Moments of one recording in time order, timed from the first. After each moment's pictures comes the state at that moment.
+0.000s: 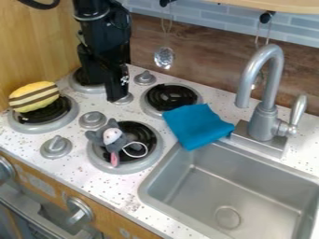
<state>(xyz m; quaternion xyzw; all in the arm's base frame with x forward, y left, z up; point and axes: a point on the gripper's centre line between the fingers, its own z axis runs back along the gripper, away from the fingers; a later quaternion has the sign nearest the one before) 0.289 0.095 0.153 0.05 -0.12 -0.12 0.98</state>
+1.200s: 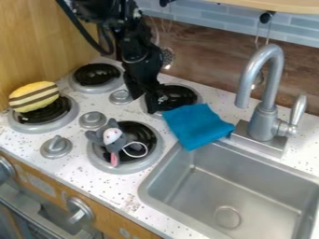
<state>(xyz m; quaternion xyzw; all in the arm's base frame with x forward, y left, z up) 0.422 0.019 0.074 0.02 -0.19 -0.25 0.95</state>
